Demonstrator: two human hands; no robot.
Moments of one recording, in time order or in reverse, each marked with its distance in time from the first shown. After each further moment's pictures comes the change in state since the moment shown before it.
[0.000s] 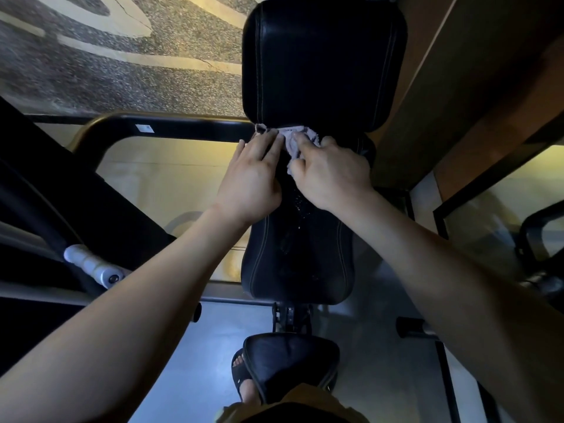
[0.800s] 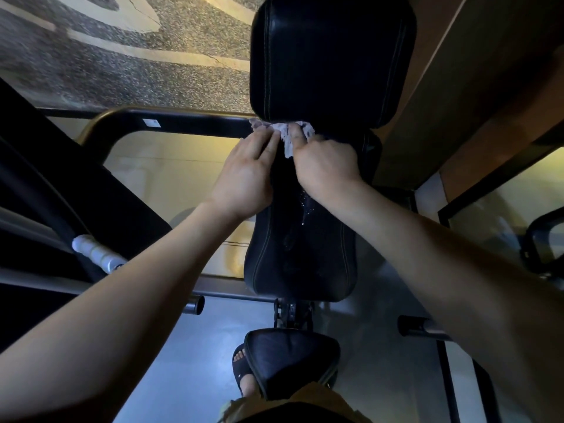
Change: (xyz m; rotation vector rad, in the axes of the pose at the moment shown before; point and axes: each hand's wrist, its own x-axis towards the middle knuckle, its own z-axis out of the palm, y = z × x) left_hand -0.009 -0.019 0.002 0.016 0.061 0.104; right_hand 0.014 -0.018 0.006 -0.234 -0.089 -0.101
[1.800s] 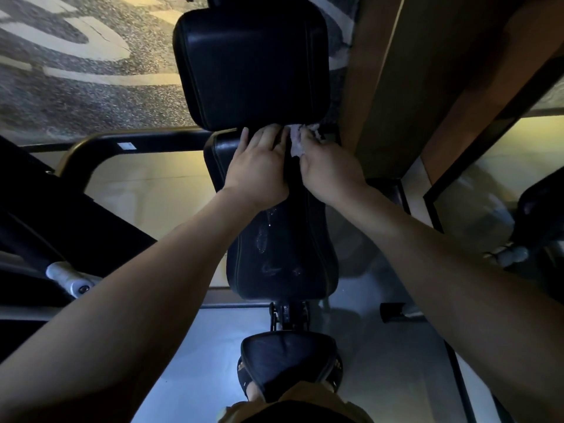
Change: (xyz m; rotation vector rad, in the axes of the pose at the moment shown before) left_hand 0.058 0.100 0.013 0.165 -0.218 -0.017; right_hand -0.037 0.099 0.052 0.484 0.223 0.042
